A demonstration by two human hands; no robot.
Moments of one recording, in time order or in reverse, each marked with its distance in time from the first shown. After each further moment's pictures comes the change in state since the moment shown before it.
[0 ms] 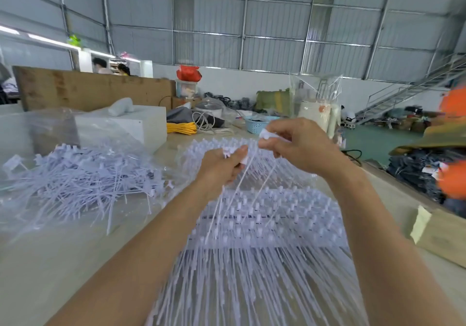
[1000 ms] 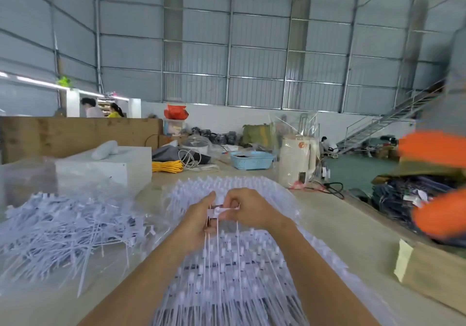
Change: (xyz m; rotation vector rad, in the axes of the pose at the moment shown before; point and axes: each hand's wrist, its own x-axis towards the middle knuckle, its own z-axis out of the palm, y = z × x) left_hand 0.019 -0.018 -0.004 -0.203 -0.101 -0.228; right_hand 0.029 0.044 0.074 0.124 -0.232 0.155
